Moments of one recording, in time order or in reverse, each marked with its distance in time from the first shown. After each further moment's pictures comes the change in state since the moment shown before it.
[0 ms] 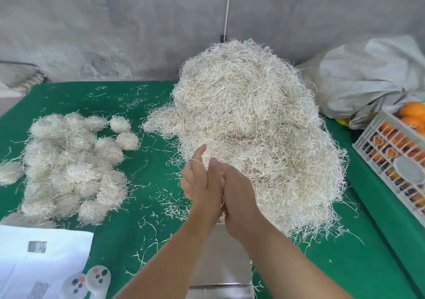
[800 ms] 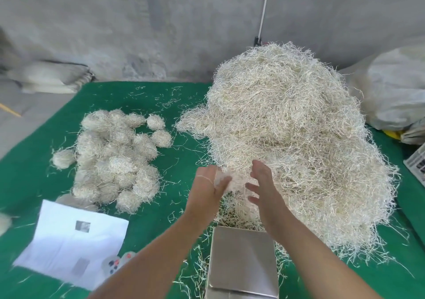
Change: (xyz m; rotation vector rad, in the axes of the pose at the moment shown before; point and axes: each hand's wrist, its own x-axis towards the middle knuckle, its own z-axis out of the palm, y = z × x) left_hand 0.038 -0.036 -0.077 0.621 -0.154 0.093; right_hand 0.038 0.024 -0.015 -0.104 -0.168 -0.038
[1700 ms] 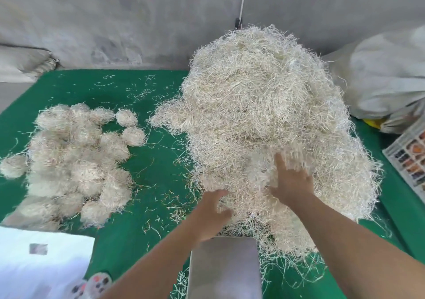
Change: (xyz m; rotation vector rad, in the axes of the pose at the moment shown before) left_hand 0.027 -0.029 0.063 0.046 -0.544 -0.121; right_hand 0.123 0.039 -0.144 -1.569 0.232 0.213
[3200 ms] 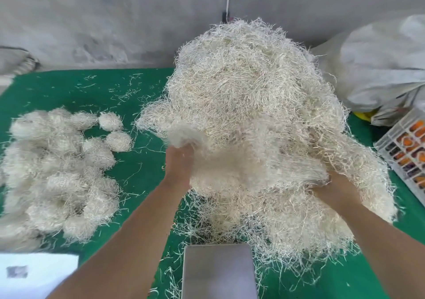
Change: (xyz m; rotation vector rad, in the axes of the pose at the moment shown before) left_hand 0.091 0.055 -0.085 -0.089 0.598 -0.184; right_hand 0.019 0.124 0.002 0.387 0.105 0.317
